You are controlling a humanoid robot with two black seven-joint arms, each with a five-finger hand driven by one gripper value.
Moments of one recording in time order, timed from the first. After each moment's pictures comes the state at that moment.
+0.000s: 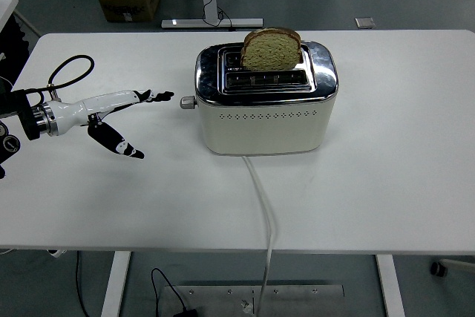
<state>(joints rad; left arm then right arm) -0.85 0.68 -0.42 -1.03 1.26 -0.30 -0.50 0.00 0.00 0.44 0.09 -0.31 0.07 -0.03</state>
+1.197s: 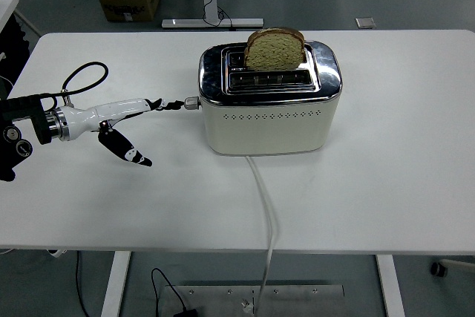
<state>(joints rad) -0.86 0.66 -0.38 -1.03 1.29 -0.30 -0.50 0.00 0.00 0.44 0.09 -0.31 0.07 -0.03</state>
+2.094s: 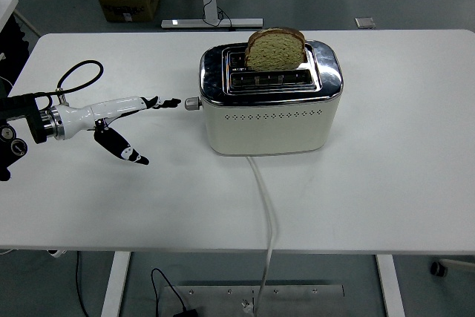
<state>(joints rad) -0.85 0.67 -0.39 -1.03 1.28 -0.30 -0.52 0.00 0.00 0.44 0.09 -0.31 0.07 -0.03</state>
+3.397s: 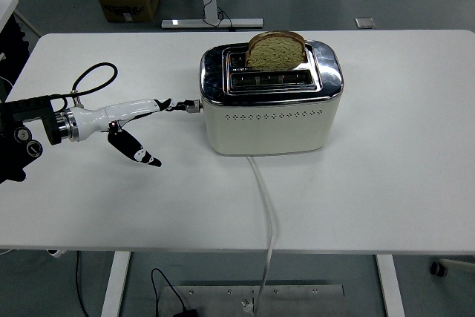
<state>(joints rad) -0.86 0.62 -0.38 -1.01 1.29 -0.29 -0.52 0.00 0.00 0.44 0.09 -0.31 0.07 -0.03</state>
